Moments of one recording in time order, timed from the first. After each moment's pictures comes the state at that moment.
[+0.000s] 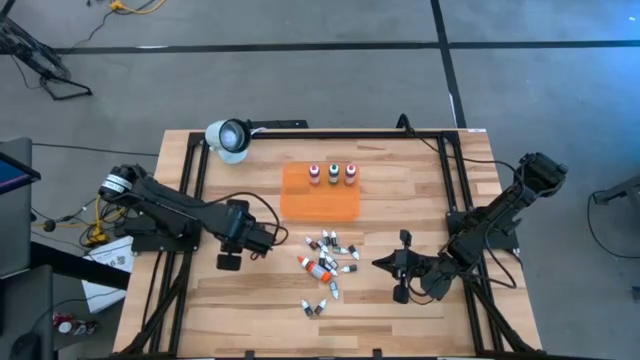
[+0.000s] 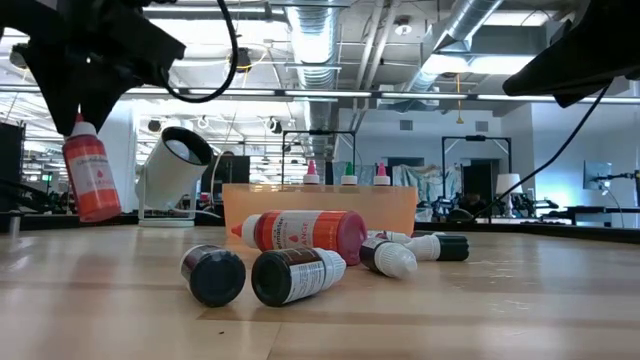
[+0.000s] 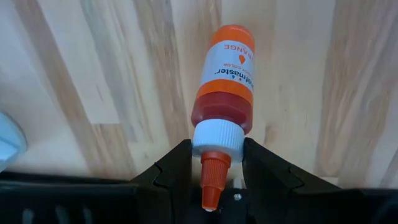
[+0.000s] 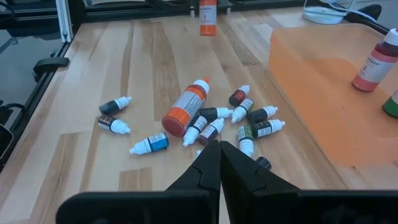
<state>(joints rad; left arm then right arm) -0.30 1.51 1.14 -1.41 -0.10 -0.25 0.76 1.33 0.57 0.09 0.78 0.50</state>
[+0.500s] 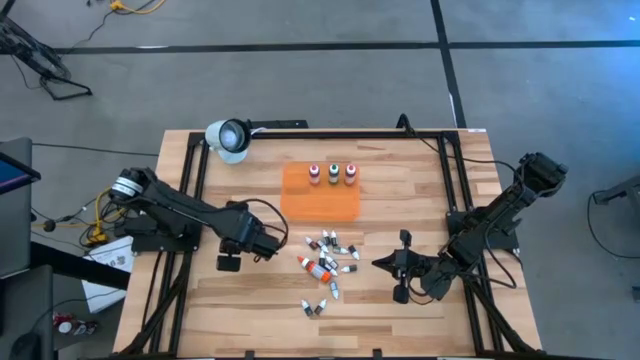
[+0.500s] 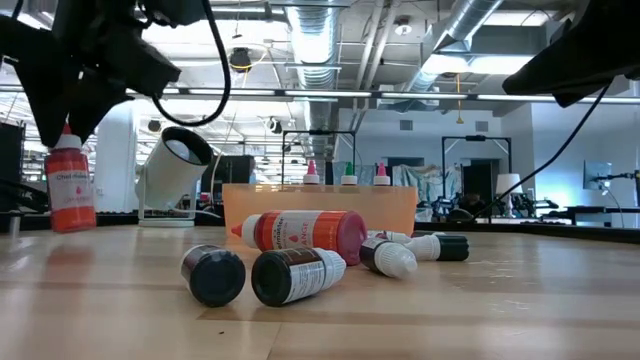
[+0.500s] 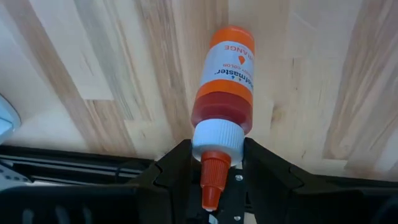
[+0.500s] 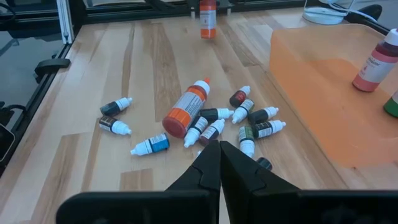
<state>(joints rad) -0.30 1.60 1.14 -1.47 -0.08 -0.26 0.76 1.33 0.57 0.09 0.78 0.50</state>
